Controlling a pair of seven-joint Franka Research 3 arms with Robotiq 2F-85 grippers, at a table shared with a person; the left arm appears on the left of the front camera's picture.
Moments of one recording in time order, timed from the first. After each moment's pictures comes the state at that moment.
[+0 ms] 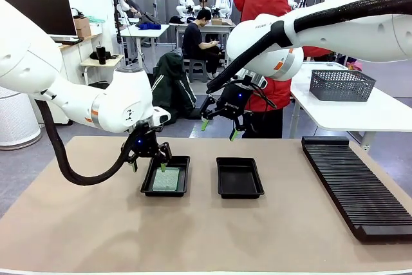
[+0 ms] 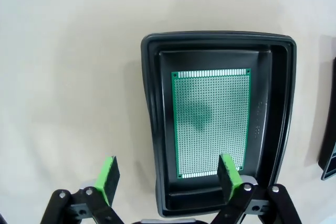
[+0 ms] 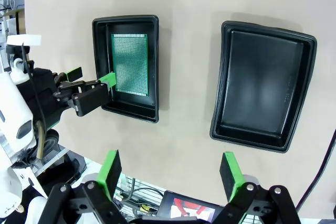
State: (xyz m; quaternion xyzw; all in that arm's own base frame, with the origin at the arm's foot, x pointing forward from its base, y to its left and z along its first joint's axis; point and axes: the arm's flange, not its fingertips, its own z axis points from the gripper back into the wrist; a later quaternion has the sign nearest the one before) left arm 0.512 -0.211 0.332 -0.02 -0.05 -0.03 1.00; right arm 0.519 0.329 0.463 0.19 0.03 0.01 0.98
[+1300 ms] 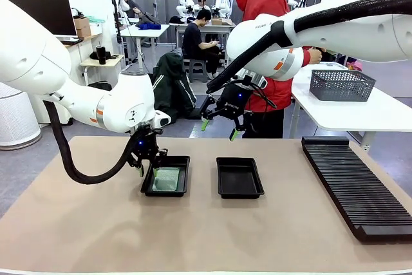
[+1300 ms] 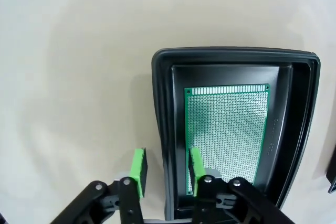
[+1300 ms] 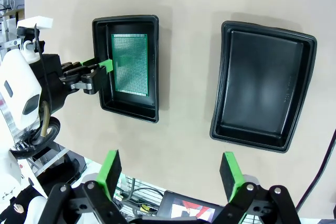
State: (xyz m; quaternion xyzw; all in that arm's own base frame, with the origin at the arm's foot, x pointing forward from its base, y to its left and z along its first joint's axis) left arm 0.530 -0.206 0.315 -0.01 -0.03 -0.02 1.00; right arm 0.519 0.329 0.462 0.19 0.03 0.01 0.98
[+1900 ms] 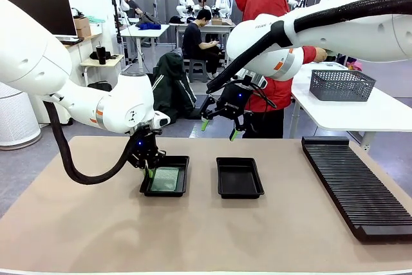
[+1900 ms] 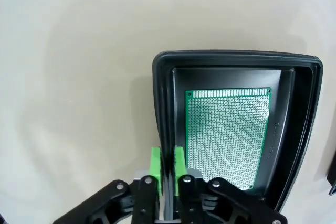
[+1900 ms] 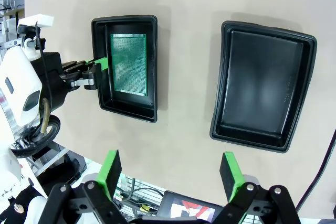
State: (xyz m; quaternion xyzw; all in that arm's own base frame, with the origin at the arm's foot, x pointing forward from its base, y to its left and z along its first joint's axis) left arm 0.532 -0.204 0.312 -0.01 -0.03 -0.02 1.00; right arm 0.519 0.329 0.462 0.19 0.03 0.01 0.98
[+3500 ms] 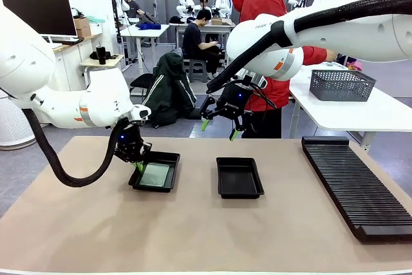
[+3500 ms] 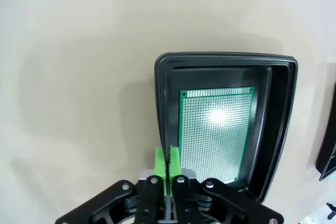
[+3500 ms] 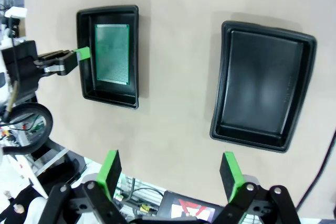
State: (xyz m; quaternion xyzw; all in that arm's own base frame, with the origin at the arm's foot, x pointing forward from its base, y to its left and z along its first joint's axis) left arm 0.556 -0.137 0.321 -0.09 -0.03 -0.02 0.99; right arm 0.519 0.329 0.462 0.19 0.03 0.01 0.98
